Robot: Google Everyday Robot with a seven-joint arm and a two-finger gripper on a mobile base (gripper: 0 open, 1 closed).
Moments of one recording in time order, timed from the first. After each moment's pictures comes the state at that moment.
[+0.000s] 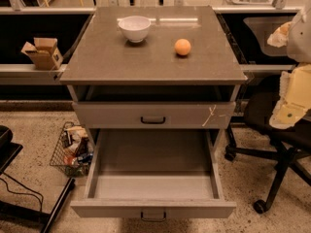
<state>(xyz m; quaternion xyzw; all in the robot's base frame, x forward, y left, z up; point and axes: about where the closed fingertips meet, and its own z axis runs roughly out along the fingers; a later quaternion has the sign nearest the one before) 0.438 -0.217 0.976 -0.60 0.78 -0.03 0.16</state>
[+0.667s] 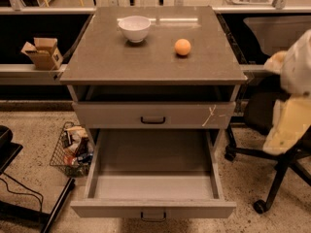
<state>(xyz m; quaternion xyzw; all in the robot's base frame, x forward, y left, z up) 0.424 -0.218 0.934 -0.60 0.78 -0.03 0.16</state>
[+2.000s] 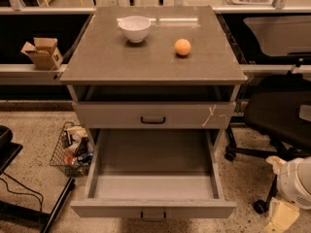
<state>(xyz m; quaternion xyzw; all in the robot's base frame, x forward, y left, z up) 0.356 -0.291 0.680 -0.54 0.83 0.04 0.15</state>
